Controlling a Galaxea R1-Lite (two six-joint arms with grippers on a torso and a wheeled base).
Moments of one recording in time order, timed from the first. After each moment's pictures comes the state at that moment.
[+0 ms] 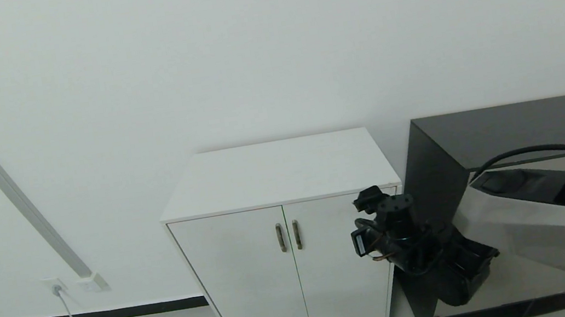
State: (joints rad) left arm 0.00 0.00 0.00 0.00 0.02 -0.02; right arm 0.61 2.40 -1.03 -1.07 -0.26 0.04
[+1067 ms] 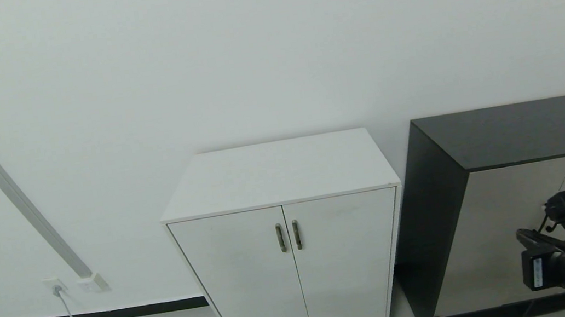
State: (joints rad) left arm 0.00 0.00 0.00 0.00 0.02 -0.01; right arm 0.43 1.65 -0.04 -1.31 -0.46 0.03
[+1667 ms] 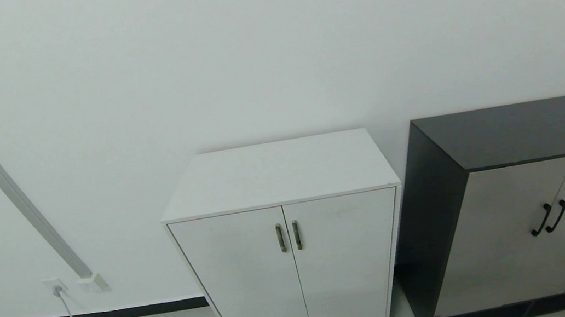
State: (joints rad) left arm 0.00 0.00 0.00 0.00 0.02 -0.01; right arm 0.38 1.07 -0.01 -0.69 -0.47 0.03
